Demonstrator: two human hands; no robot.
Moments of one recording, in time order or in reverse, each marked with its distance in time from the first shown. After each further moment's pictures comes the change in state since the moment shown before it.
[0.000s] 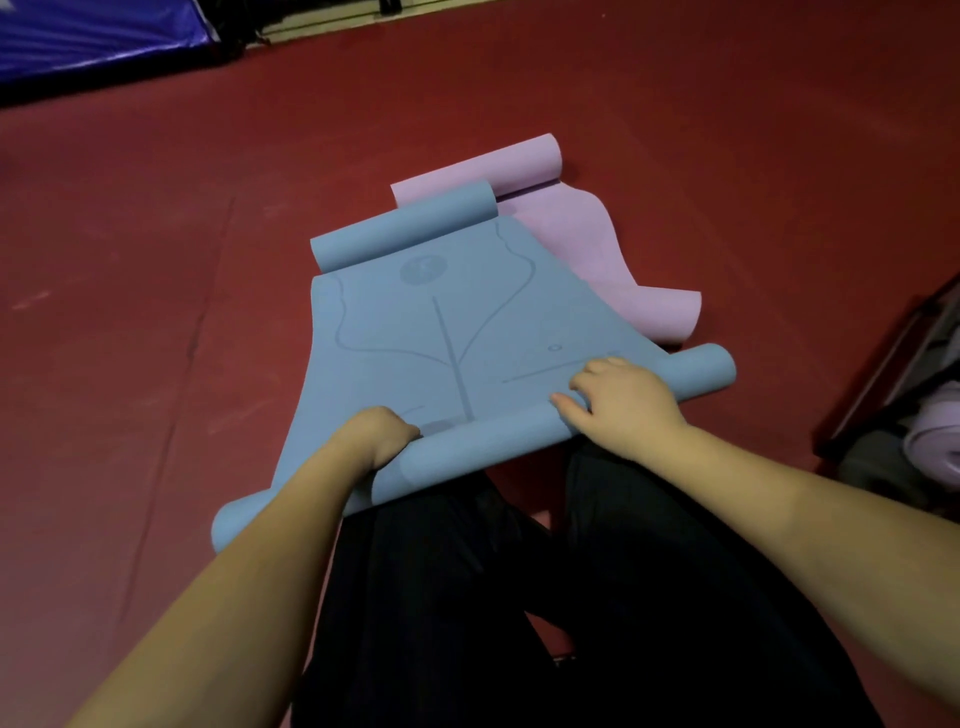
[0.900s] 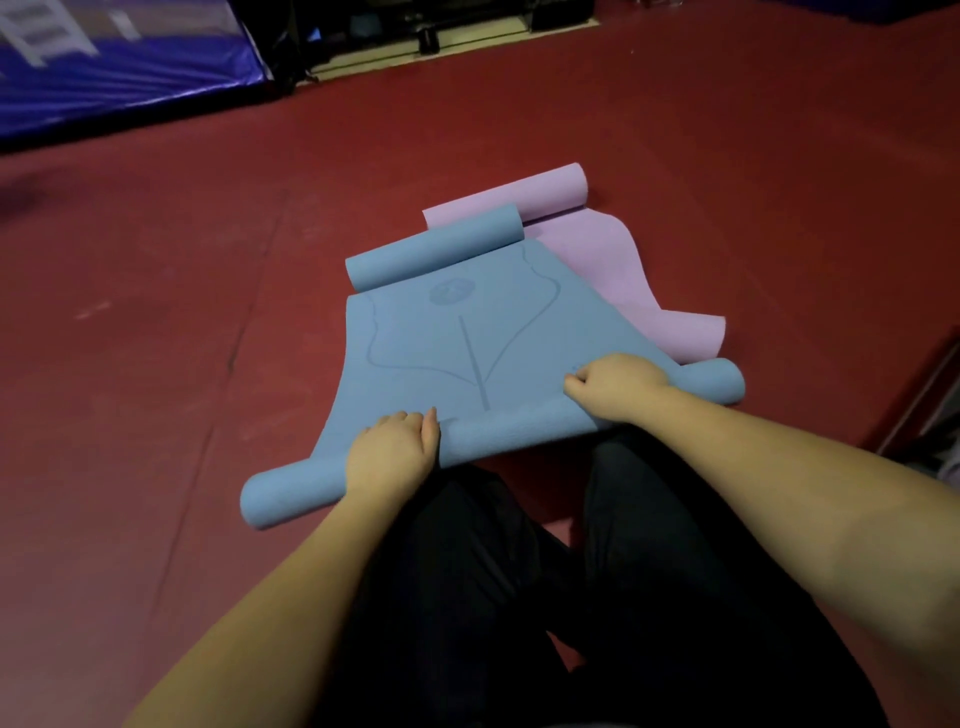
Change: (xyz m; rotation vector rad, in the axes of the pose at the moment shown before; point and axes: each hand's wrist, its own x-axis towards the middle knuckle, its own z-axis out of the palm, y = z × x) left_hand -0.044 -0.005 0.027 0.118 0.648 0.197; right_hand 0.050 -0.013 -0.028 -0.004 -0.385 0.162
